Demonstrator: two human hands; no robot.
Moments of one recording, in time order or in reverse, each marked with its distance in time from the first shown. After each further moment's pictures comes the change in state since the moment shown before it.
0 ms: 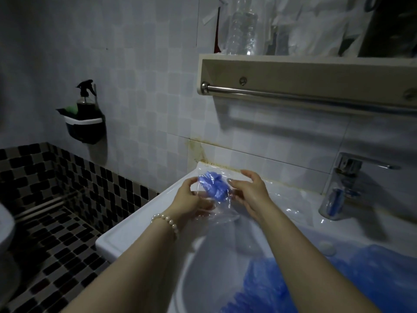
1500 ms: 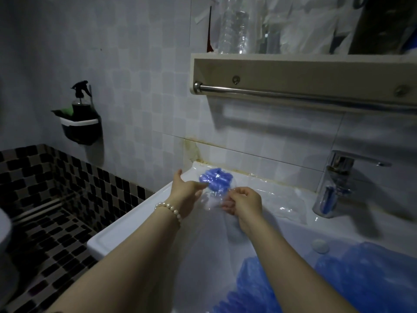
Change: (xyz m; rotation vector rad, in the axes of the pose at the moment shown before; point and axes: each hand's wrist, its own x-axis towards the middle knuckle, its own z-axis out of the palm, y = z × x) left_hand 0.027 0.008 0.018 -0.365 0.192 -0.039; right_hand -0.012 0.026 -0.002 0.046 0.116 -0.004
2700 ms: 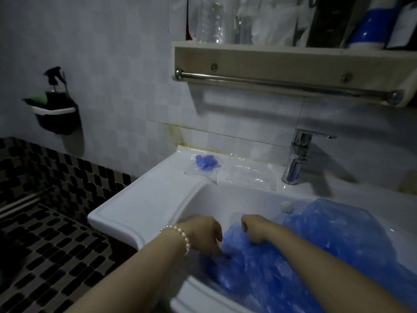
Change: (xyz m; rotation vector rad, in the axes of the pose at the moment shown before) left_hand -0.102 -0.064 -0.006 1.783 -0.776 0.241; right_hand -0.042 0.044 -0.105 -1.744 -0.501 -0.003
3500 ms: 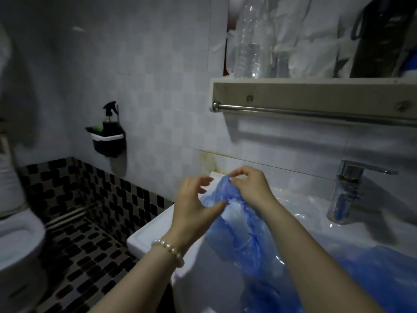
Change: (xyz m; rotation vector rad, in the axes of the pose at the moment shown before) left_hand -0.050 -0.037 -0.070 -0.629 1.209 0.005; right_hand -0.012 -0.108 -0.138 1.142 0.682 -0.264
